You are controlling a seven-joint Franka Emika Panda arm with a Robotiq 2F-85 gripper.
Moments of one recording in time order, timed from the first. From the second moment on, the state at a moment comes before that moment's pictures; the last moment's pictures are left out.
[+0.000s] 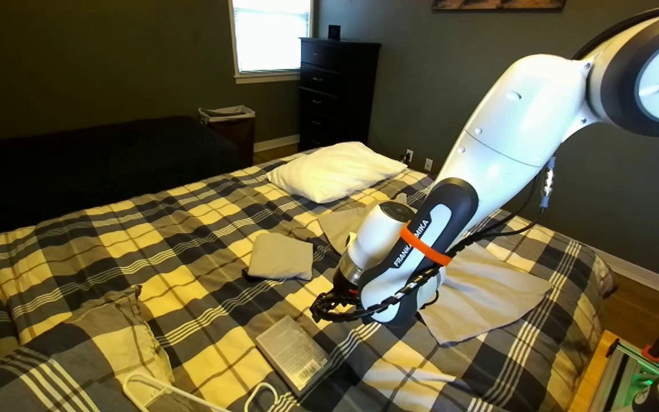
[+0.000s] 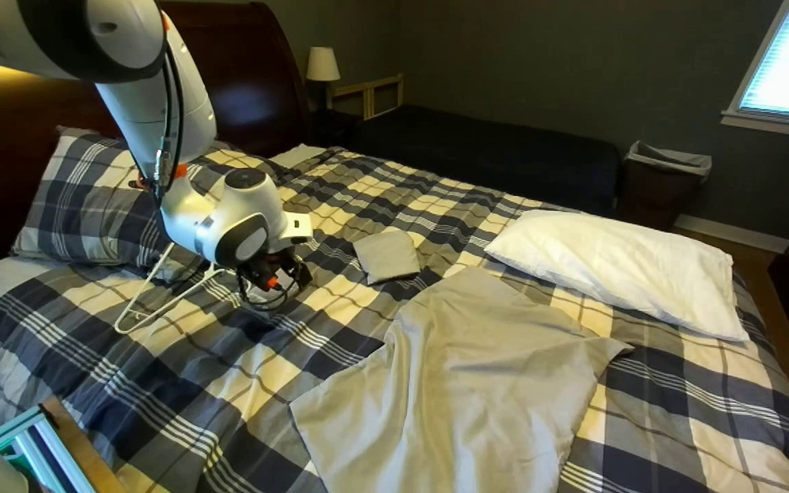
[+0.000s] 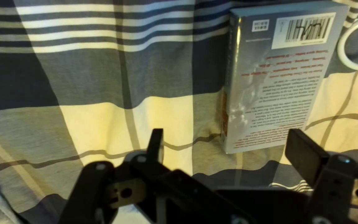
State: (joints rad) arm 0.25 0.60 0.13 -2.28 0.21 3.22 0.09
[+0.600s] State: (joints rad) arm 0.20 0.69 0.17 -2.20 0.19 3.23 0.10
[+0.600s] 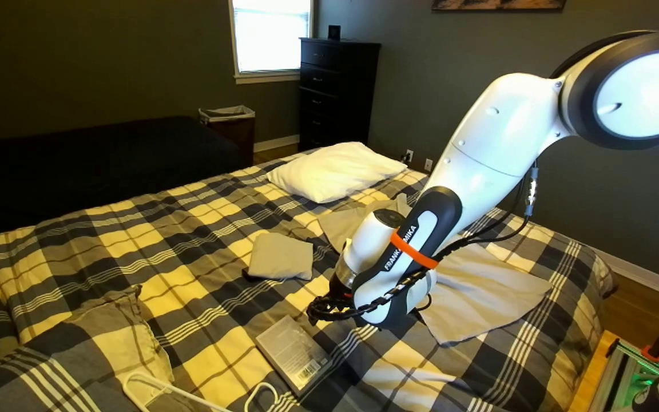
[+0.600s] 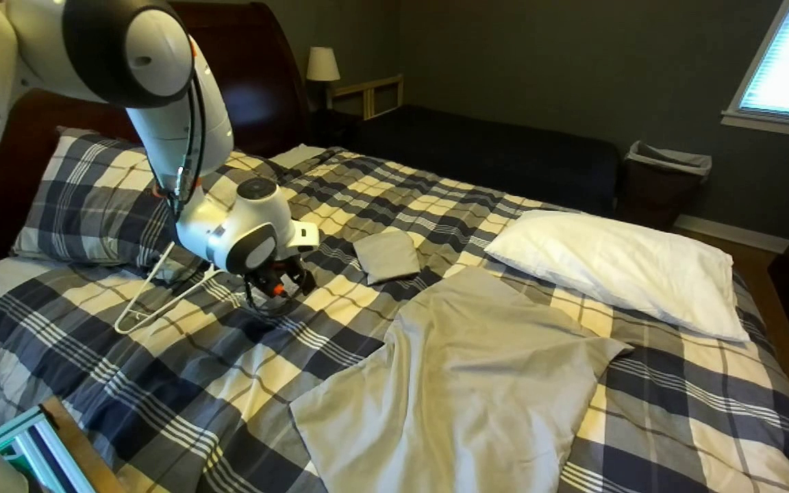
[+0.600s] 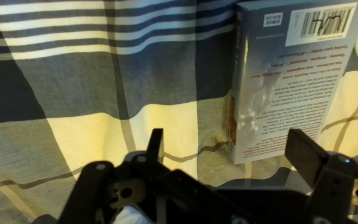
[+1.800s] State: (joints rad) arm -0.02 0.99 0.41 -1.99 0.09 3.23 0.06
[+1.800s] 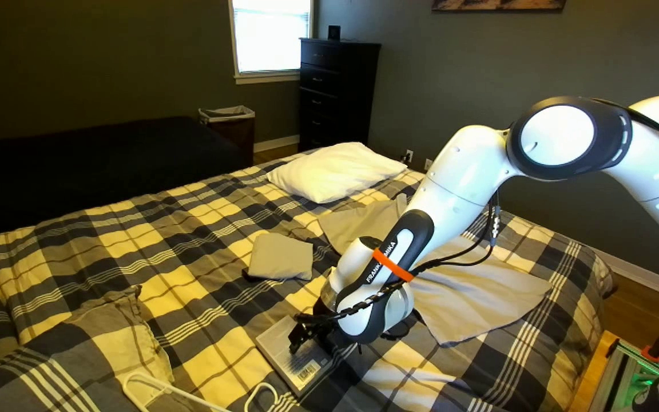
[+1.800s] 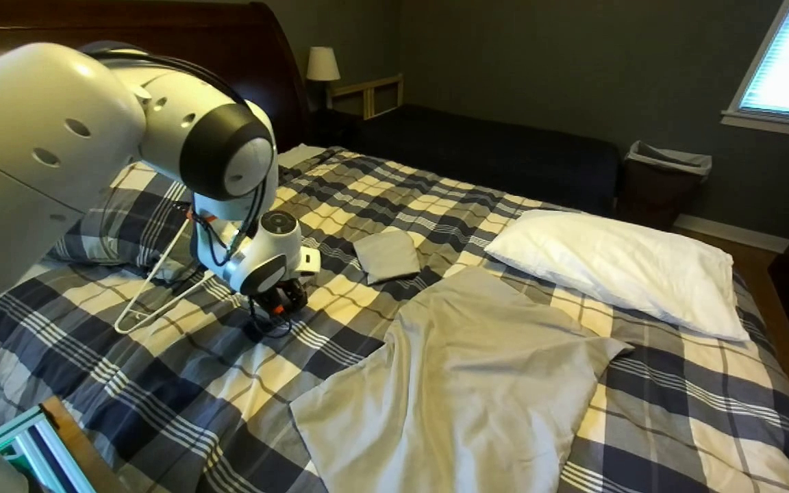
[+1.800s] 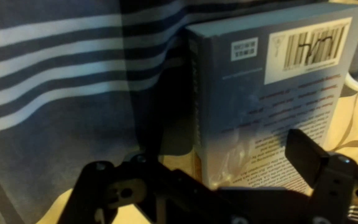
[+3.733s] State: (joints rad) arm 0.42 0.67 -0.01 -2.11 0.10 3.06 0.25
